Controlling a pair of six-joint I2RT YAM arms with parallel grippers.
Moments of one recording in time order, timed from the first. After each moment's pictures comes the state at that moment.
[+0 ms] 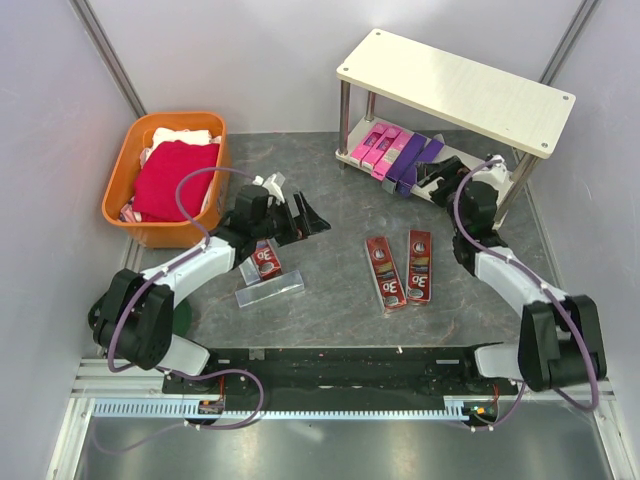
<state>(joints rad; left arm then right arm) -0.43 1.45 0.84 0.08 0.40 -0.76 0.15 1.36 0.72 0.56 0.08 0.79</state>
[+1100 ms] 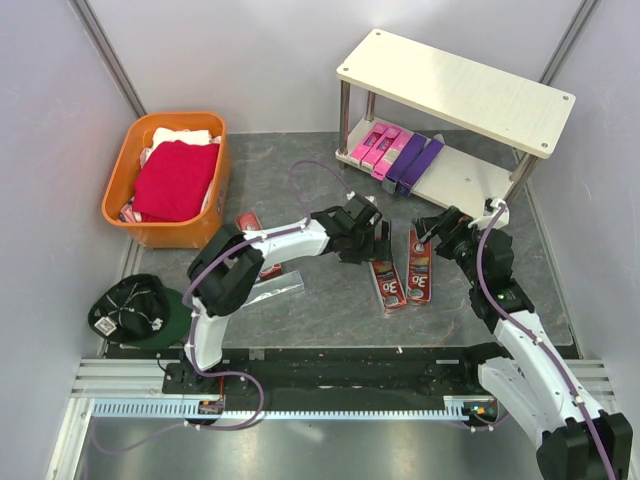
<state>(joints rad) -0.86 1.99 1.41 -0.32 0.11 -0.73 0.21 0.75 0.49 0.04 -0.03 0.71</state>
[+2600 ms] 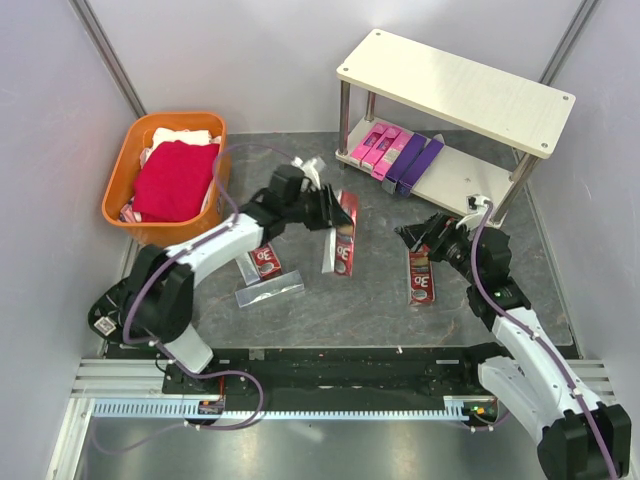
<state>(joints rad) -0.60 1.66 1.15 -0.06 0.40 -0.69 0.22 0.78 0.48 0.09 -0.29 0.70</state>
